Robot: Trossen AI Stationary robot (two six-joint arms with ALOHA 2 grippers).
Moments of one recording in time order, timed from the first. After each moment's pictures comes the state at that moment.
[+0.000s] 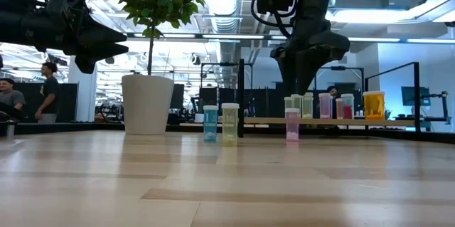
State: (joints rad) left arm 0.16 0.09 0.01 0.05 -0.12 -0.28; right arm -0.17 1.69 1.27 -0.89 0.05 2.66
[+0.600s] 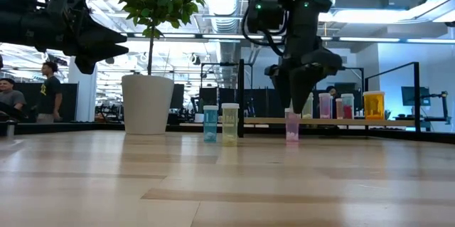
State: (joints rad) left arm 0.16 0.09 0.01 0.05 -0.12 -0.28; right arm -0.18 1.80 1.28 -0.85 0.02 2.69
